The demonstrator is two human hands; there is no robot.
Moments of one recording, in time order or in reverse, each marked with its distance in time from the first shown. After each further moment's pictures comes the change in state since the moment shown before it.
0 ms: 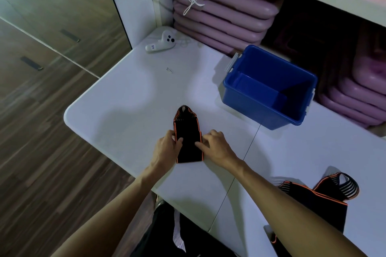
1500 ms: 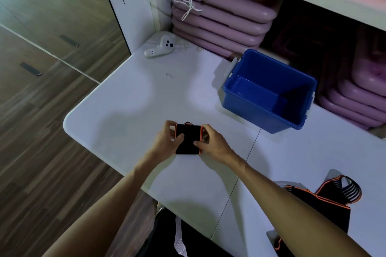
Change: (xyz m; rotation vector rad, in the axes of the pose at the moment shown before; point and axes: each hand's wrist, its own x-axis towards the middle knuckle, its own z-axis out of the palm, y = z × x) left_hand 0.035 0.008 -0.021 -0.219 -0.160 -0.031; right_hand 0.014 -0.018 -0.020 0.398 -0.036 0.050
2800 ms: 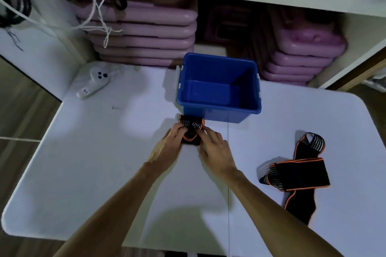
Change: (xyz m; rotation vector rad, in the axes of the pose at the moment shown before) left_hand 0.077 0.052 0.047 0.531 -0.268 0.822; right_hand -0.019 0.037 -0.014 -0.473 0.549 0.145
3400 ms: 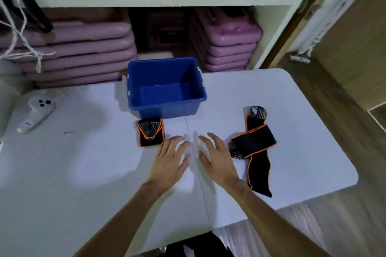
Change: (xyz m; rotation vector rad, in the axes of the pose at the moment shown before) left_hand -0.031 0.084 0.038 0.136 0.109 0.401; right_hand -0.109 0.035 -0.040 0.094 0.228 0.285
